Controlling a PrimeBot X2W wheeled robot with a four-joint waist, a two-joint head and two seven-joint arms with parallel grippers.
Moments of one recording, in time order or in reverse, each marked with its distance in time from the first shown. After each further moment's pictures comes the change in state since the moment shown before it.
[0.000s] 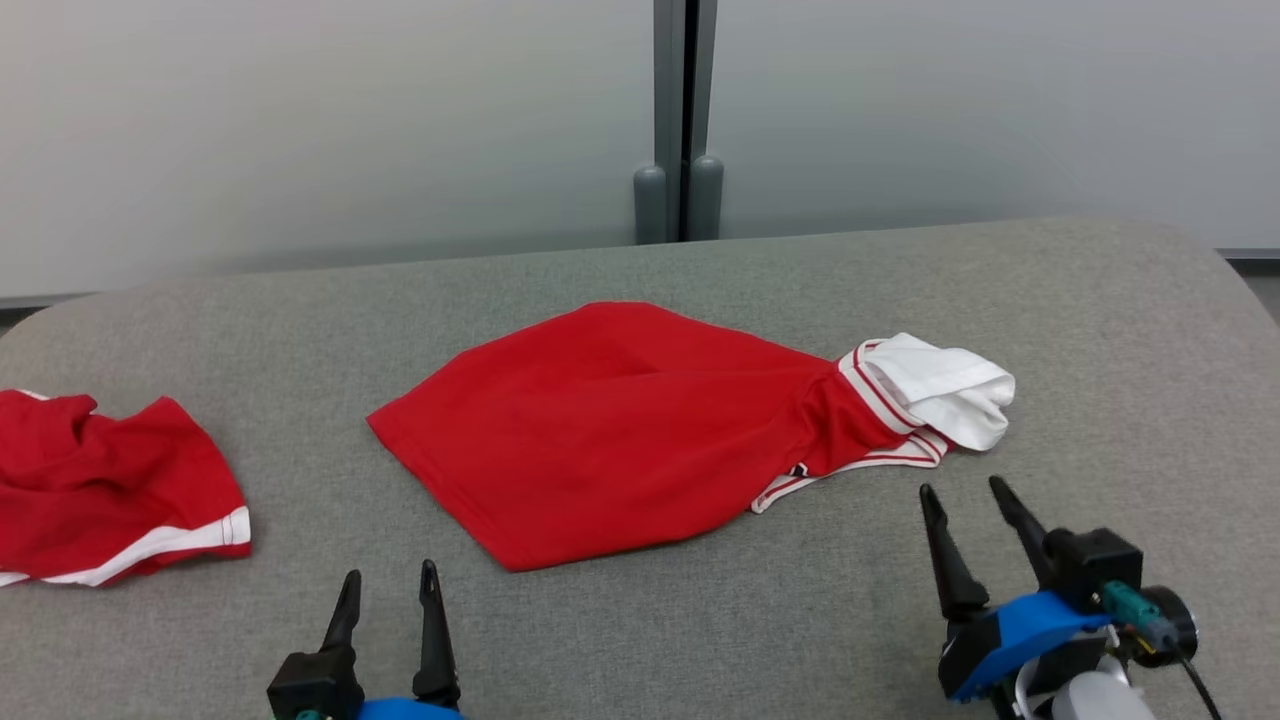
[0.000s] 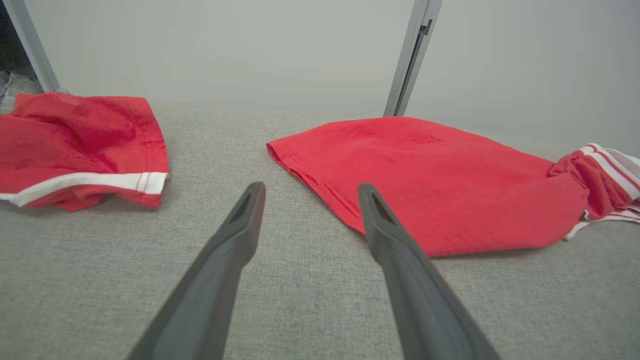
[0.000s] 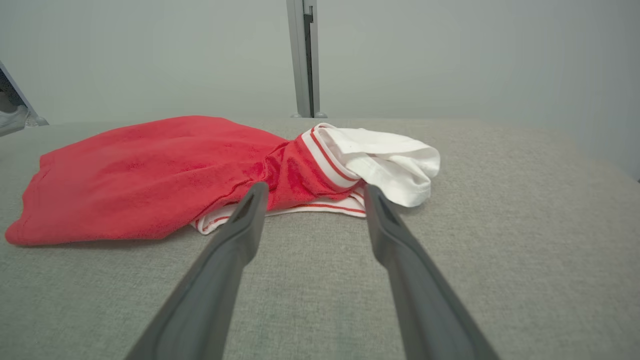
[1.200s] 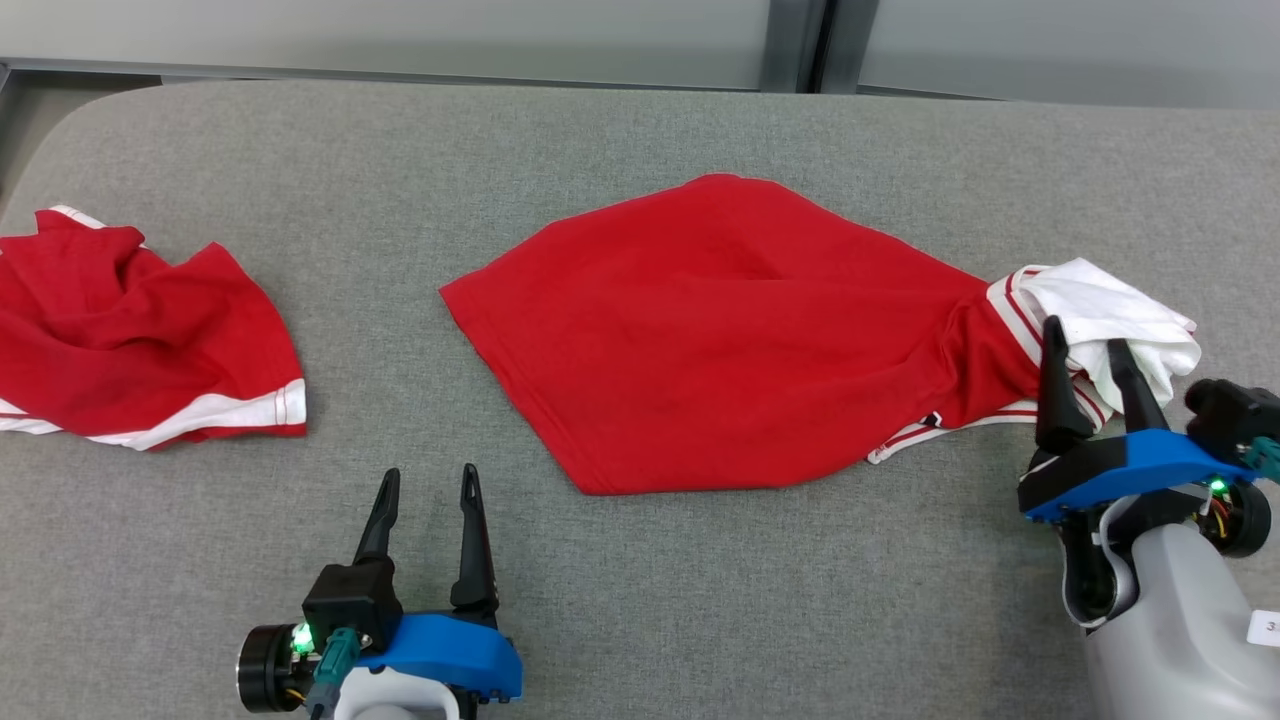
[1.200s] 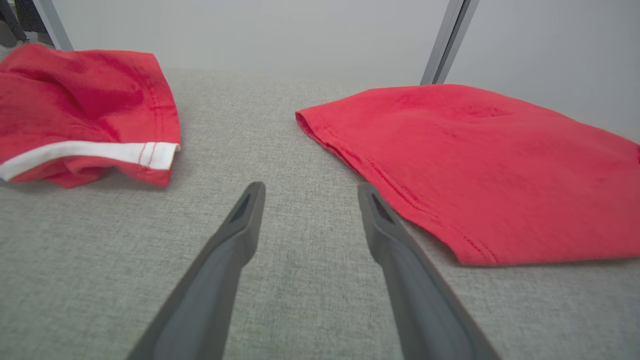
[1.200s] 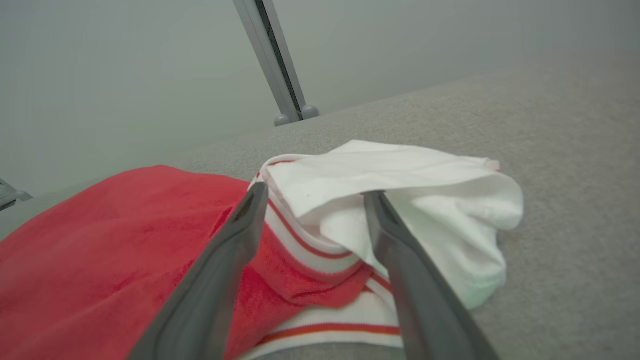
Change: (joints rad) left arm -0.140 -0.001 -0.090 -0.022 -0.006 0.027 0.000; right arm -0.311 -0.022 -0.202 0.179 0.192 0.000 0.000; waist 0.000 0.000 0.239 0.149
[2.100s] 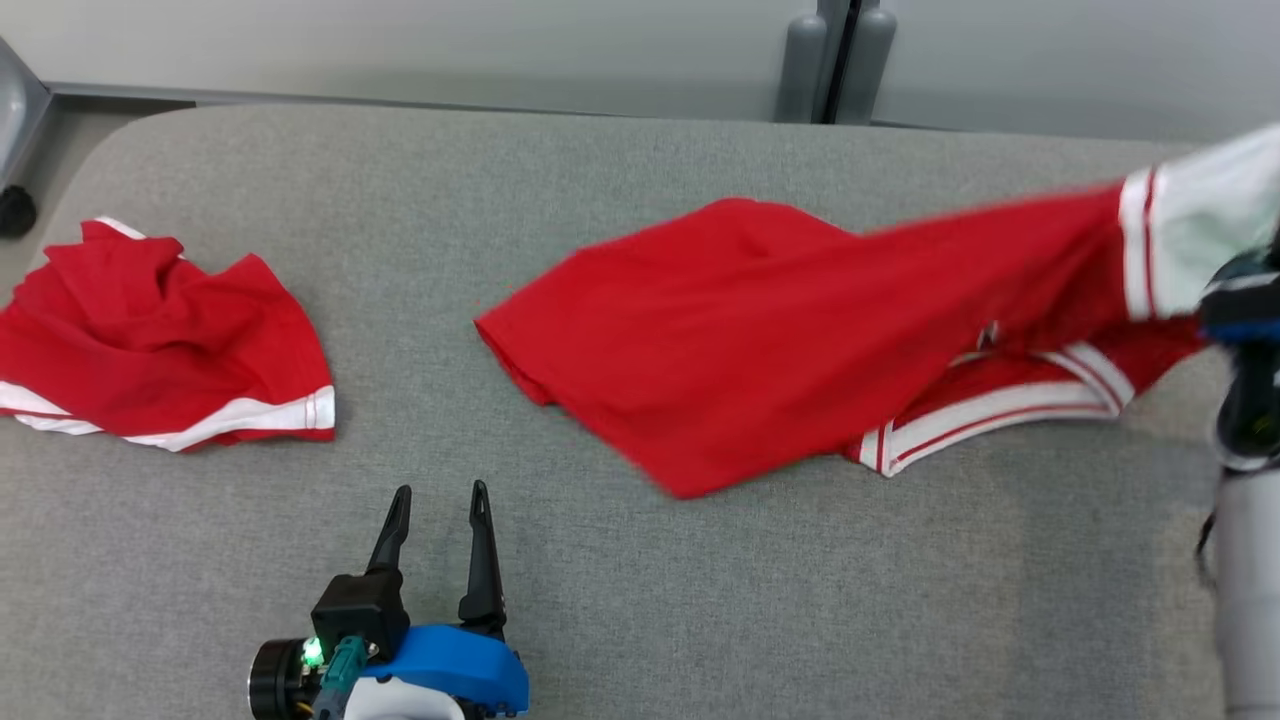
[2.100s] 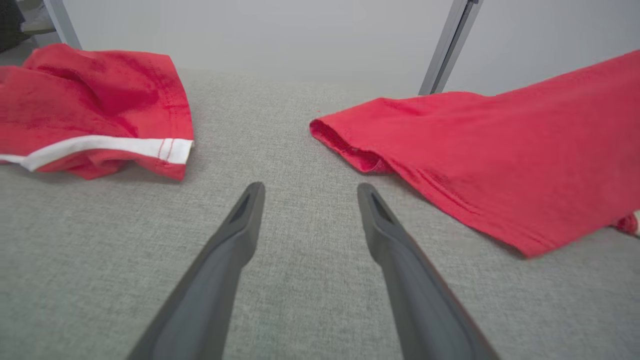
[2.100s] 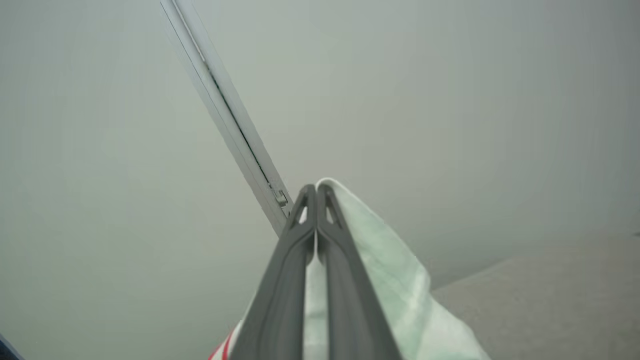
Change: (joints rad) left arm 0.004 0.000 -0.022 0.028 -0.030 -0.001 0.000; right arm -0.155 -0.078 -0.124 -0.166 0.175 0.000 0.001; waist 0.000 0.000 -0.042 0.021
